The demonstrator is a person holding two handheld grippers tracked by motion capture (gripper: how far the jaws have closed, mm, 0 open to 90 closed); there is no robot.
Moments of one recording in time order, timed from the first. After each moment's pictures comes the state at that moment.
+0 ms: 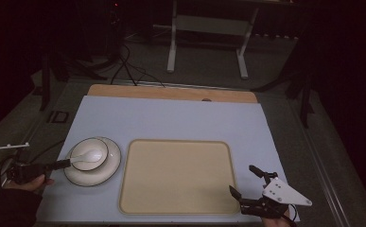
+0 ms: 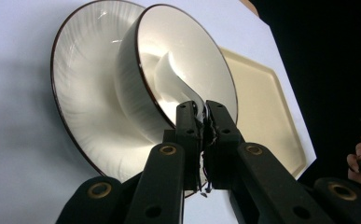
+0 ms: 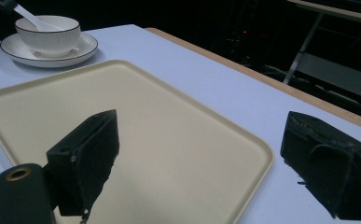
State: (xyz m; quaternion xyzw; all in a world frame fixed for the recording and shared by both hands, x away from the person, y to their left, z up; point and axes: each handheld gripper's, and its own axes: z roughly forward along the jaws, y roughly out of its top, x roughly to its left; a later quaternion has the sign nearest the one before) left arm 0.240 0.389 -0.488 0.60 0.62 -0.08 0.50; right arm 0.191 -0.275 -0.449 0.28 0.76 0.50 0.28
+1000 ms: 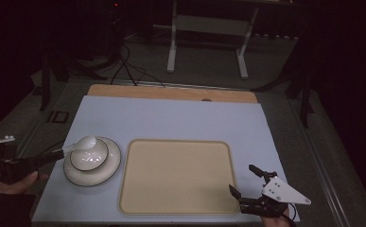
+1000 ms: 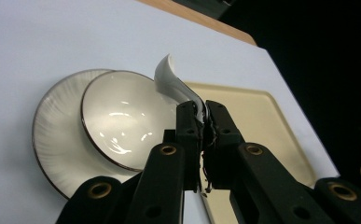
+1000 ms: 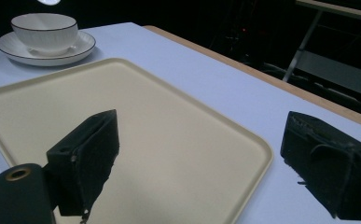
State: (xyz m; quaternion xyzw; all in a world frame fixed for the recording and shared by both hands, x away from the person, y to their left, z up) left arm 0.210 0.355 -0.409 0.62 0.60 0.04 0.51; right arm 0.193 -0.275 -0.450 0.29 0.77 0.50 0.28
